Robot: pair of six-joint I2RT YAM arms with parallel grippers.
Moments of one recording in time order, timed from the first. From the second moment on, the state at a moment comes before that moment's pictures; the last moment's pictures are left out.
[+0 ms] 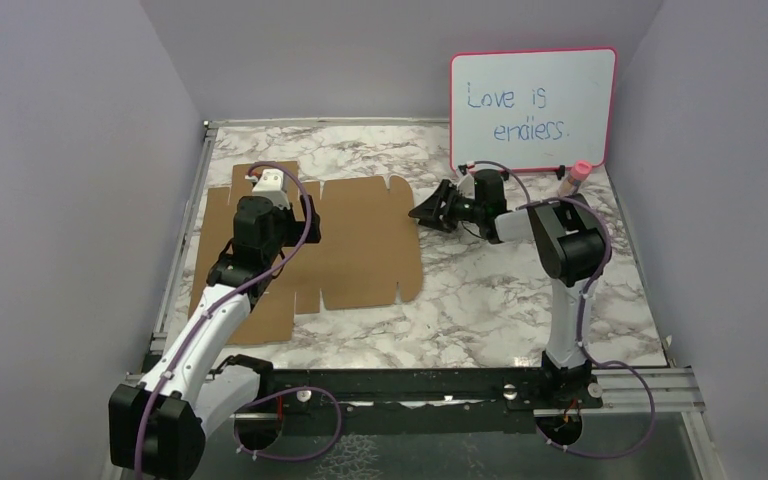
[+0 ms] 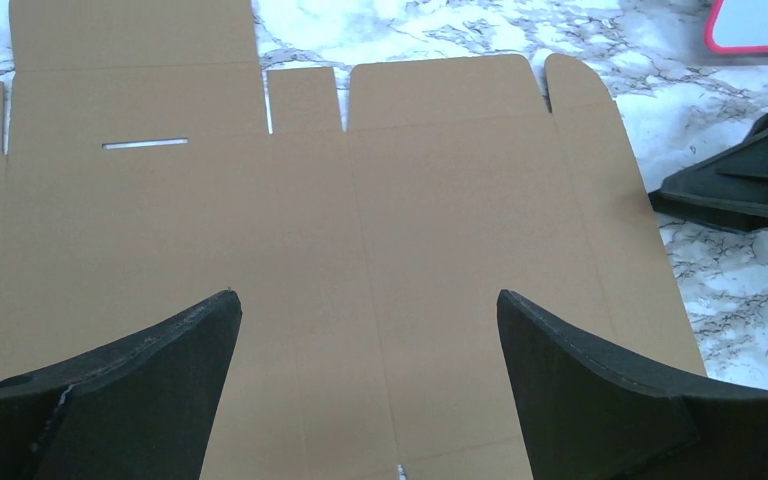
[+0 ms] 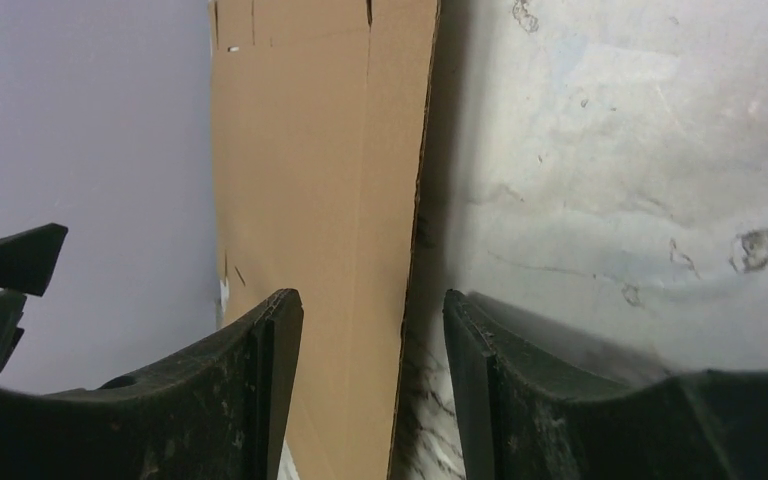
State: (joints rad) left arm -0.24 0.97 0.68 -0.10 -0.06 -0.20; right arm 0.28 2.09 1.04 0.57 -0.72 0.85
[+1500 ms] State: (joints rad) left arm -0.28 0.91 0.68 -0.09 -0.09 -0.25; right arm 0.22 1.39 0.35 0.78 -0.47 1.17
